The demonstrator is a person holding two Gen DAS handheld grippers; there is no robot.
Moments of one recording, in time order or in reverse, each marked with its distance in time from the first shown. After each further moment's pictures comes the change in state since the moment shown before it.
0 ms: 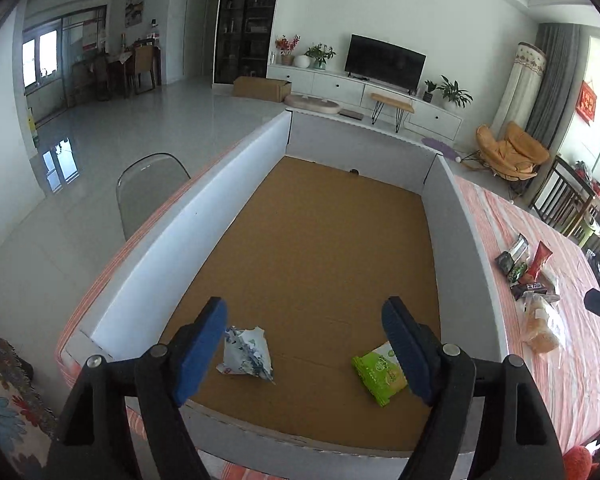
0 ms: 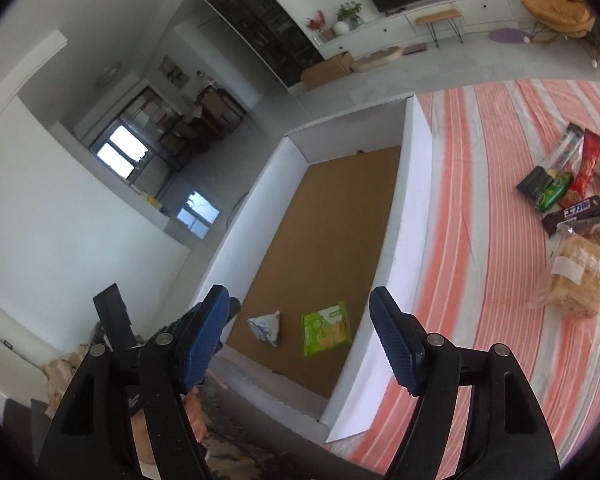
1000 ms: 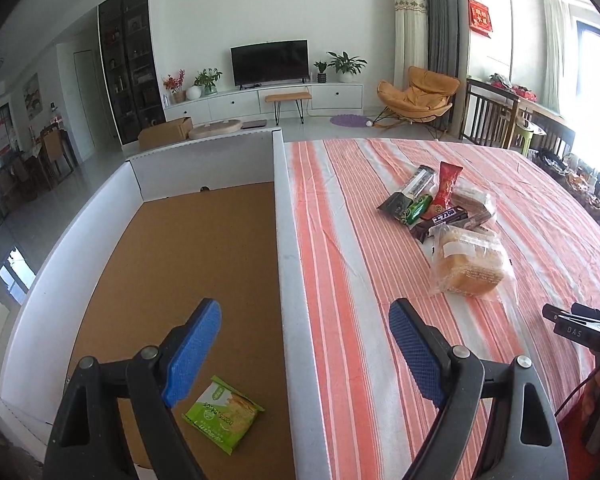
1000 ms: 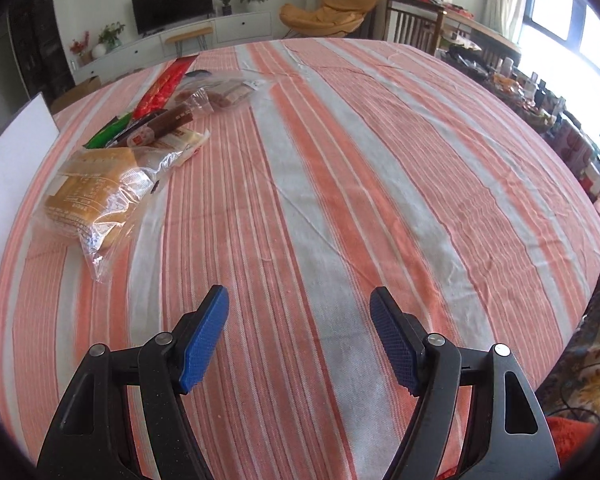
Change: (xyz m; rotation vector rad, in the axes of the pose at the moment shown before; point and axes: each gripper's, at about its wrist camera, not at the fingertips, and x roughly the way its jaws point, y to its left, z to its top) left arm -0.001 -0.178 -0.038 0.390 -0.032 -0.151; right arm -0.087 -0.250 -0.107 0.220 -0.089 -0.899
